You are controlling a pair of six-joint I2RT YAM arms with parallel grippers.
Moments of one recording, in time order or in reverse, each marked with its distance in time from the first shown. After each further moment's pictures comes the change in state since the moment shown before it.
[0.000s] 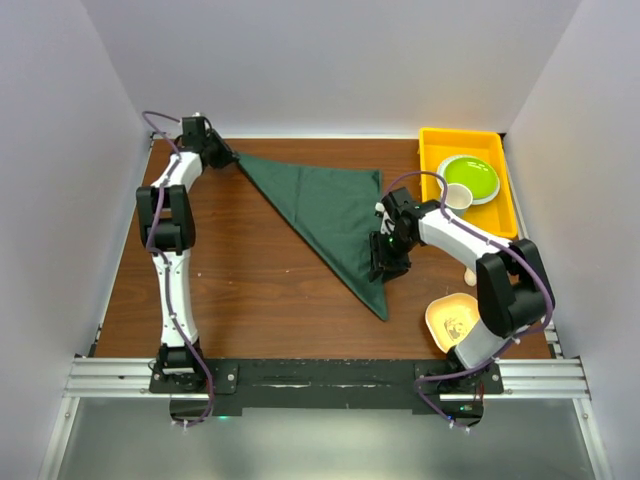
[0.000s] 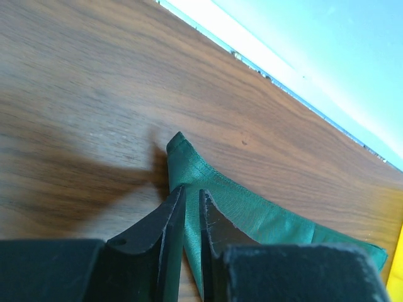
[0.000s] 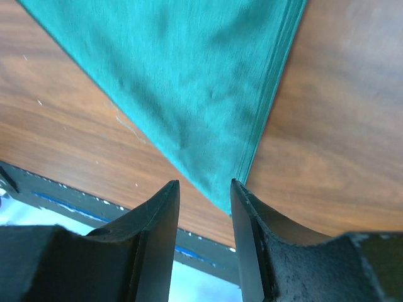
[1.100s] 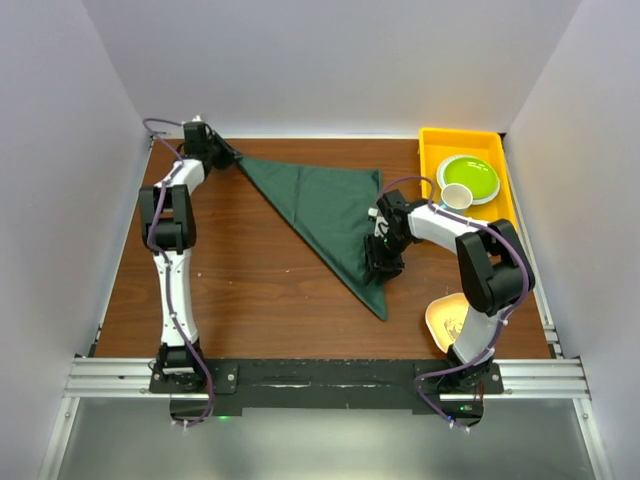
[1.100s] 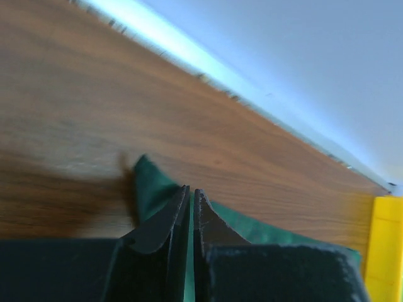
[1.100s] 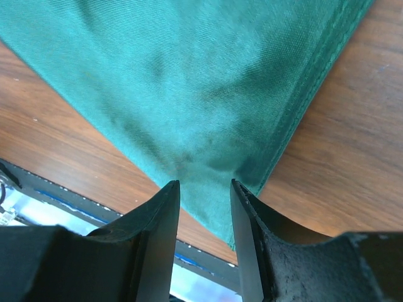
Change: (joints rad) left arm 0.003 -0.006 -0.072 0.217 0.056 -0.068; right arm -0.019 0.174 0.060 0.041 -0.085 -0.056
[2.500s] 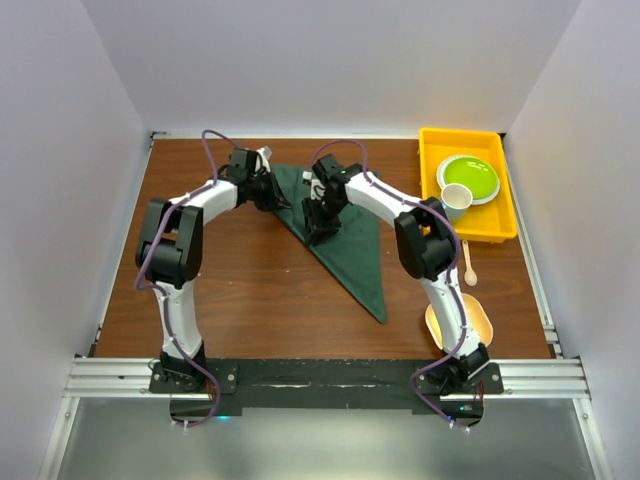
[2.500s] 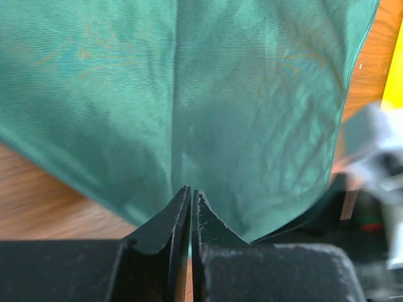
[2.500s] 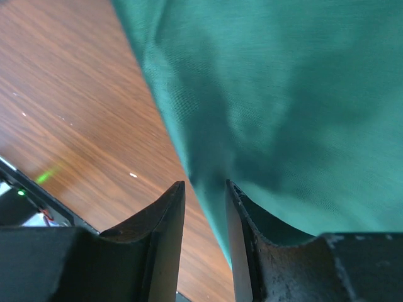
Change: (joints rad) left arm -0.306 -0.458 -0.605 -0.170 0.085 0.170; right arm 0.170 0.526 0.818 -0.093 -0.055 0.019
